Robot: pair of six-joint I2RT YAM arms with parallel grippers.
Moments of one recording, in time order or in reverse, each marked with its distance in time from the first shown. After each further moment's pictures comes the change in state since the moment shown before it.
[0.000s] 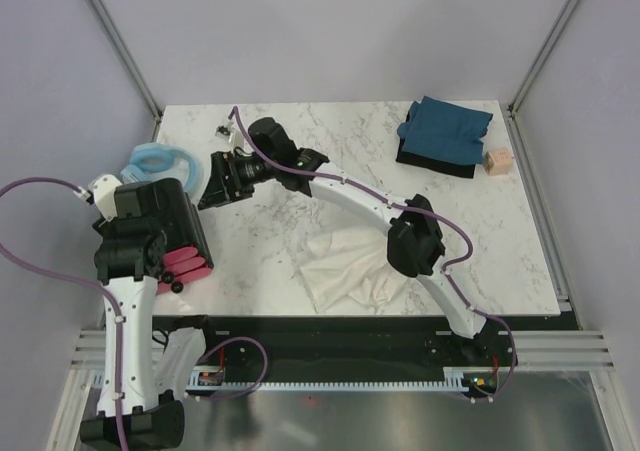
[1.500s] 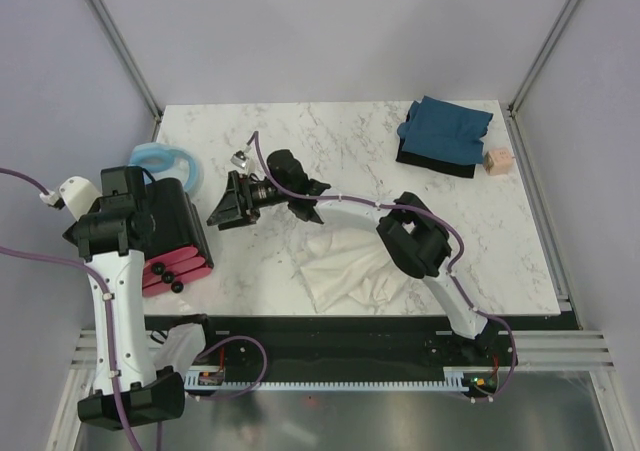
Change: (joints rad) left arm 0.059 0.159 0.298 -0.446 -0.273 -0.249; right arm 0.009 -0.051 -0.498 0.647 -0.098 0.395
